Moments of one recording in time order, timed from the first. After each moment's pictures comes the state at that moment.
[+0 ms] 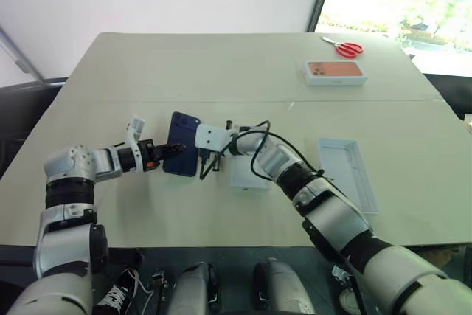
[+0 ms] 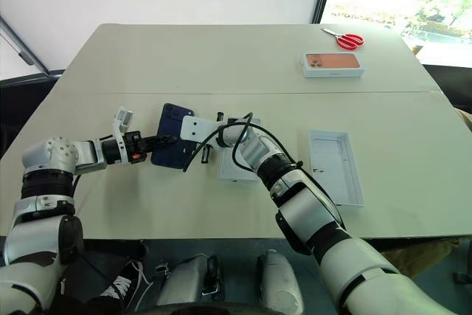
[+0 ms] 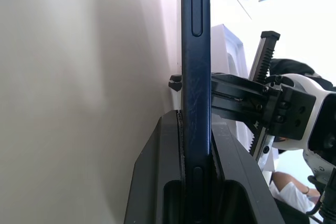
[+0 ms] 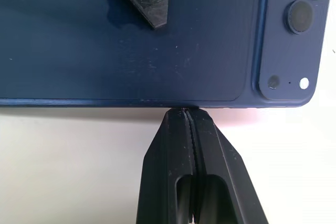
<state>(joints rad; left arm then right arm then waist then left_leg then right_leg) -0.67 0.55 0.29 0.55 -0.60 1.28 -0.87 -0.99 -0.03 0.44 0.87 -0.32 -0.04 0.71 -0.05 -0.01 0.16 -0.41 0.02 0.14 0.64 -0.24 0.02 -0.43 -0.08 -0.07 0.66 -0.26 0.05</state>
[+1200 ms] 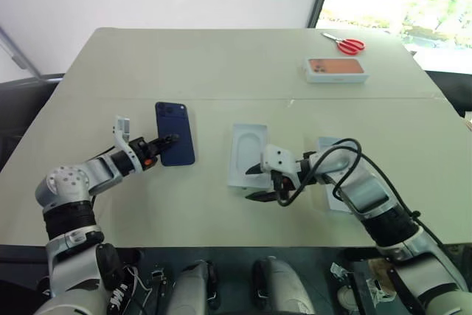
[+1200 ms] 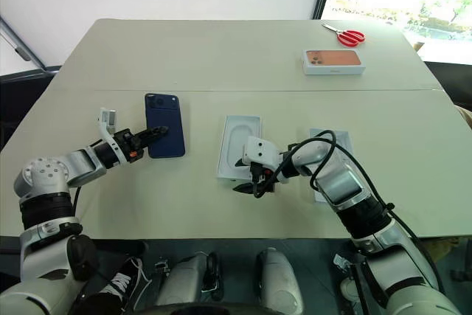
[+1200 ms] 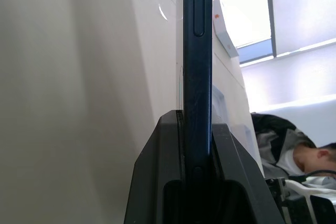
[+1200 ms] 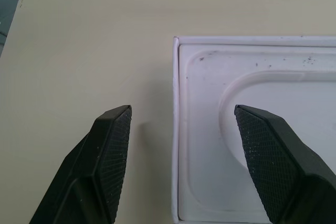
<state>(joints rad) -0.56 0.42 0.56 0.30 -0.83 1.28 -0.56 -0.52 -0.58 0.40 -0.08 0.07 0.42 1.16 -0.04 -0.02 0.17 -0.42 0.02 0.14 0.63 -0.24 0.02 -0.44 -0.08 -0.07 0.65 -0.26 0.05</state>
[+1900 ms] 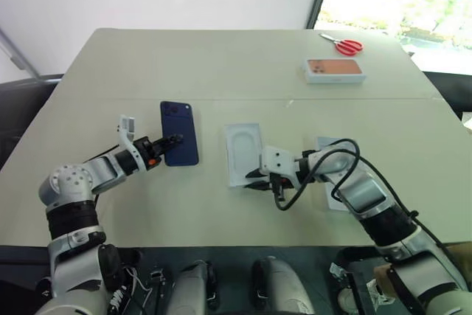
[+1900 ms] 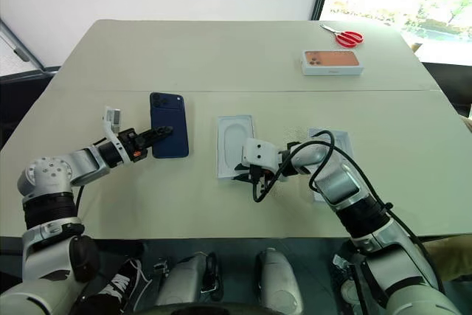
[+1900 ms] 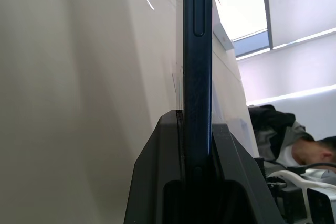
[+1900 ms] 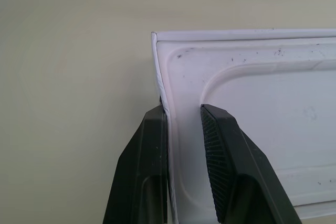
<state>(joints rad) -0.55 0.41 0.54 0.29 -0.85 1.28 -0.55 -0.53 -0.57 0.40 -0.03 0.03 0.34 1.14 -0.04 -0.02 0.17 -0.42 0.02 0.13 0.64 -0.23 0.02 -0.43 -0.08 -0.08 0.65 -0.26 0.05</state>
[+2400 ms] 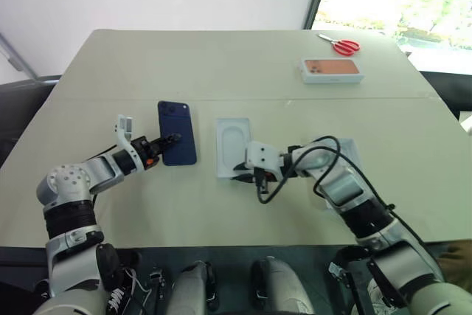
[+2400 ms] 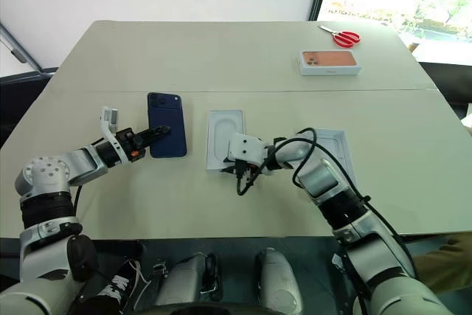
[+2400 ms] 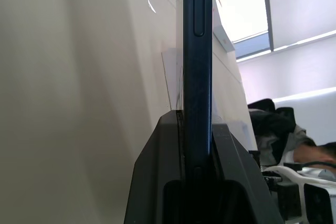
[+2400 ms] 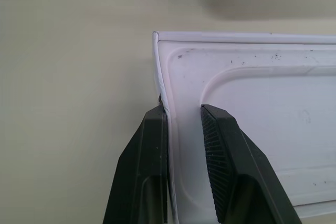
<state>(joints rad) -0.57 0.43 0.55 0.32 -0.85 1.28 -0.54 -0.63 -0.38 0.43 0.14 -0.05 0.29 1.04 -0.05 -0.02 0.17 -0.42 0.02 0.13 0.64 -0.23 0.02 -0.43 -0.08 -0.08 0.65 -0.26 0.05</state>
